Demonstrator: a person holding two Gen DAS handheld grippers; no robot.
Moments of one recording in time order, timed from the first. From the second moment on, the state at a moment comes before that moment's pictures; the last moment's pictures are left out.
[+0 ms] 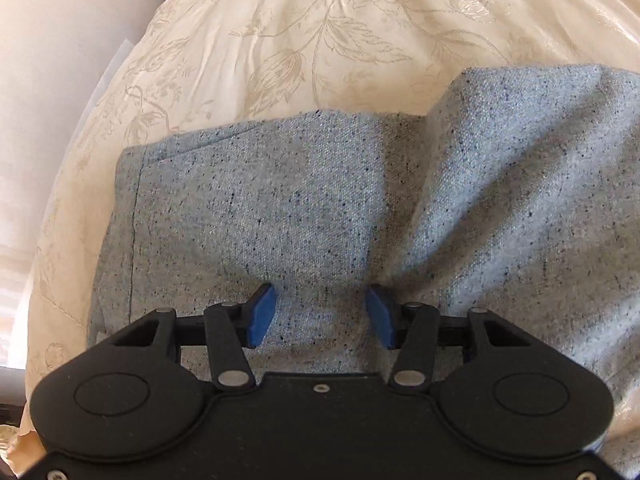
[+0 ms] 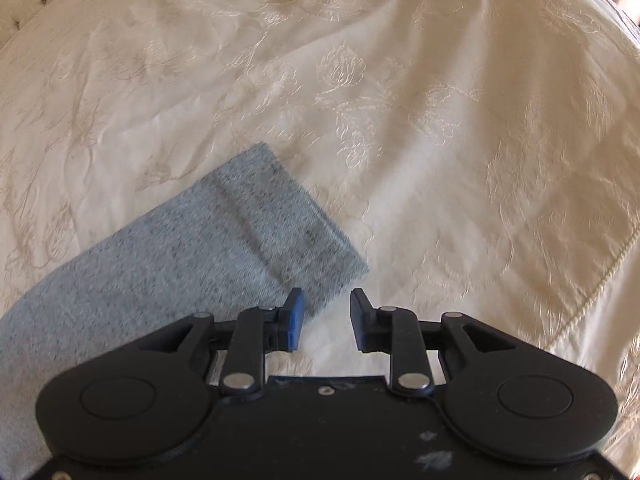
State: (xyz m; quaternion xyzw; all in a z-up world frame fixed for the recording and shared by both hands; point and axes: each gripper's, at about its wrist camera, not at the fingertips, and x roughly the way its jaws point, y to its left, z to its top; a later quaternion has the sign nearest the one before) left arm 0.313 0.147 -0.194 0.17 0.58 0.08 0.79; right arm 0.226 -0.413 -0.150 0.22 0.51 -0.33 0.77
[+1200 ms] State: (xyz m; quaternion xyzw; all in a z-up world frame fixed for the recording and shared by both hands) left arm 0.336 0.116 -0.190 0.14 0.61 0.10 0.77; right arm 0.358 -0.441 -0.149 0.36 0.54 -0.29 0.71
